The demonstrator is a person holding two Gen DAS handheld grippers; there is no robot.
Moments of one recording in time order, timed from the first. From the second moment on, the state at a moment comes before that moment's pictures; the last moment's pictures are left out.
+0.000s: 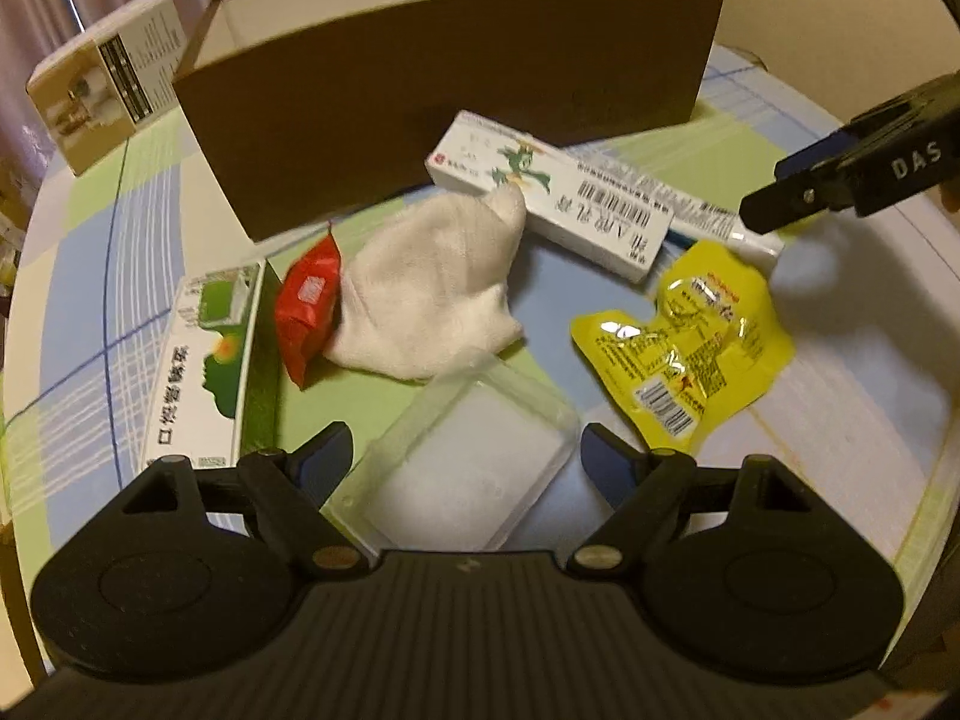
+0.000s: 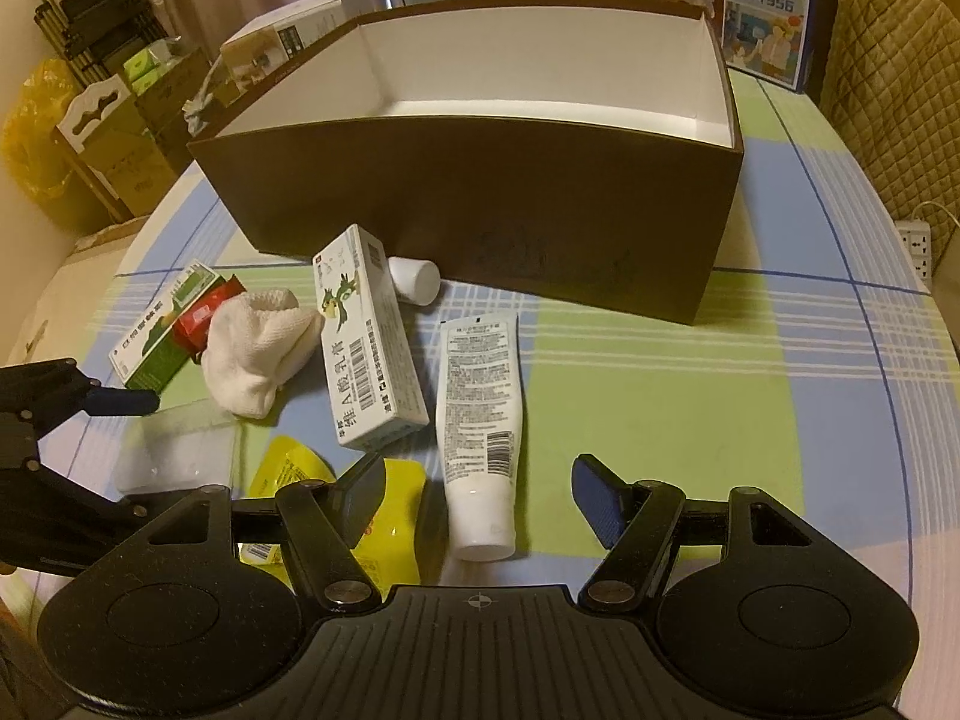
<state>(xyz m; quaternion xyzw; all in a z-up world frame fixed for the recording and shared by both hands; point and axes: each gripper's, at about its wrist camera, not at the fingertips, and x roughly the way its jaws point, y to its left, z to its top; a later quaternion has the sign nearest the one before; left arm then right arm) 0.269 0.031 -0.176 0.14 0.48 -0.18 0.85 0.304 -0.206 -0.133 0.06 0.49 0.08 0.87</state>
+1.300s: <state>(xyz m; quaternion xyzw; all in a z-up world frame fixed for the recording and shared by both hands) 0.278 0.036 -0.174 0.09 0.50 -0.14 0.85 0.320 -0.188 -0.155 0.01 0.50 0.08 0.86</state>
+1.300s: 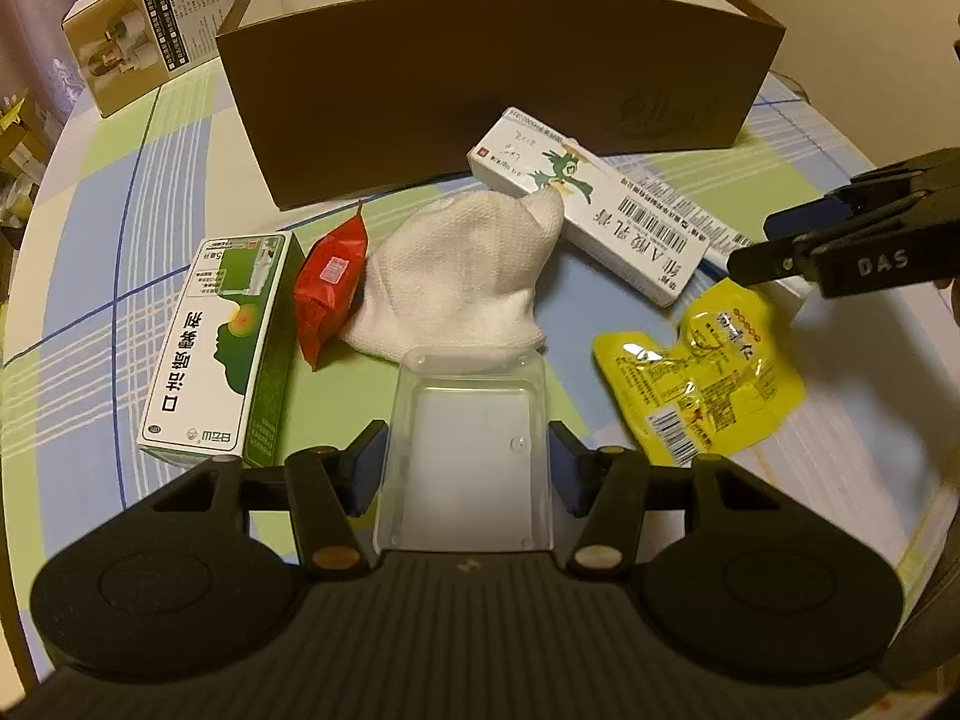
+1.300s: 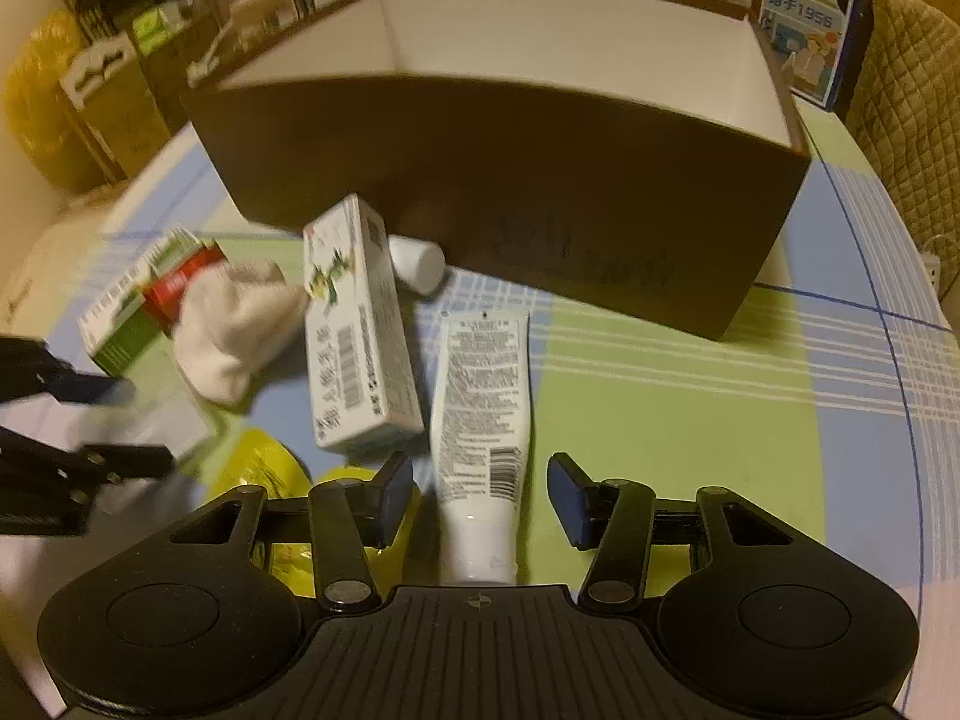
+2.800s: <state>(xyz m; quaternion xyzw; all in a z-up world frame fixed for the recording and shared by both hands) 0.274 0.036 -0.162 0.07 0.50 -0.13 0.85 0.302 -0.194 -0.135 0.01 0.48 0.09 0.87</state>
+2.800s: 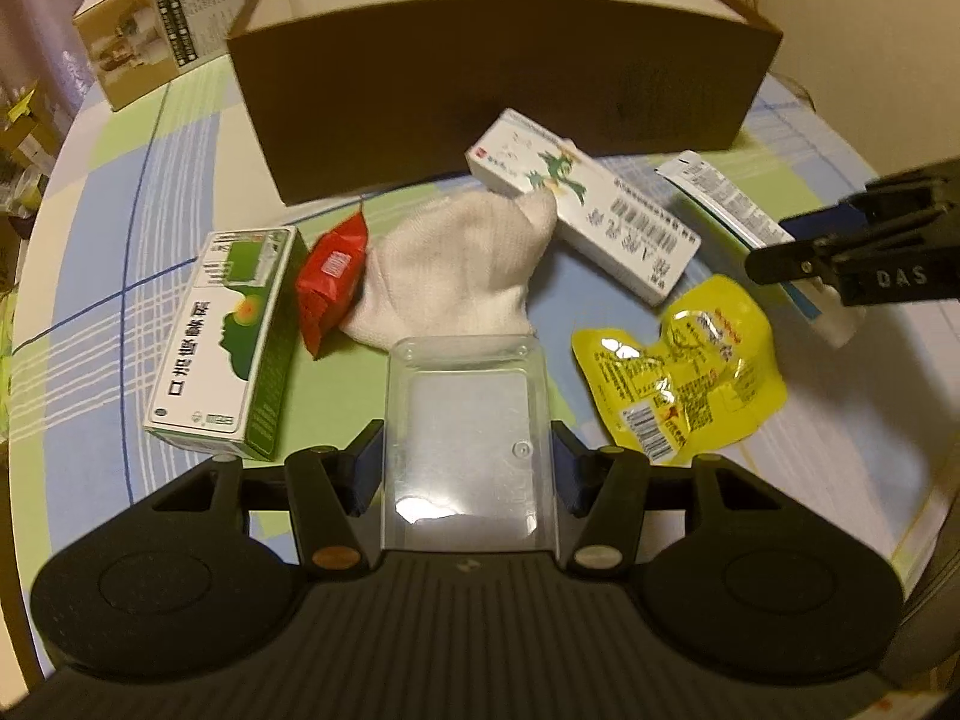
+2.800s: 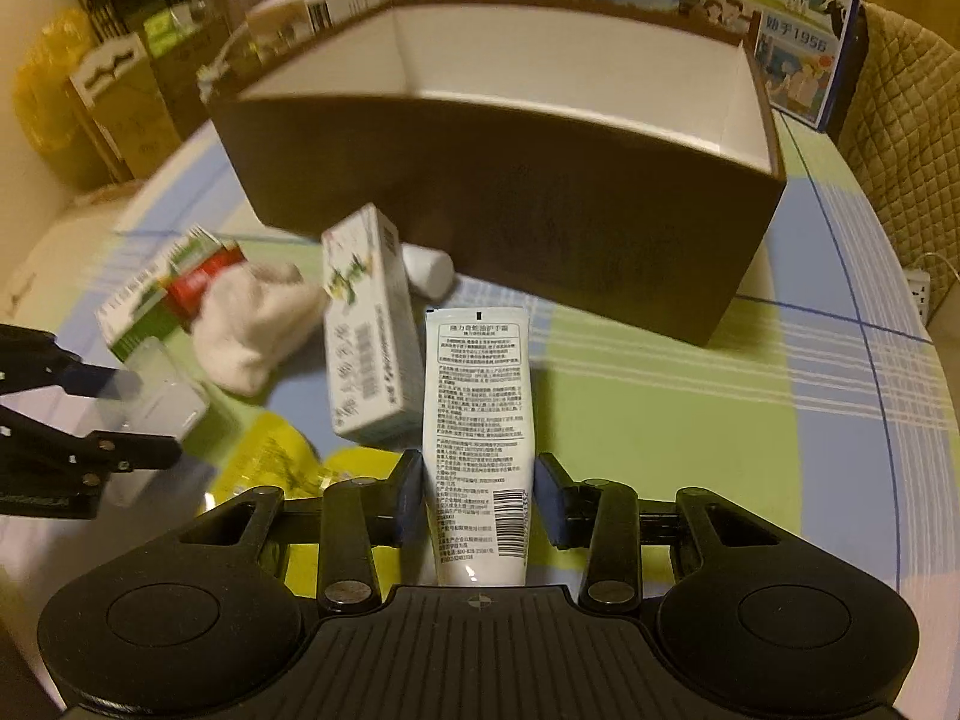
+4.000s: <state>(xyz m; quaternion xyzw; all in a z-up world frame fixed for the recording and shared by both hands) 0.433 0.019 -0.053 -0.03 0.34 -0.05 0.94 0.429 -0.251 -0.043 0.12 0.32 0.00 0.94</state>
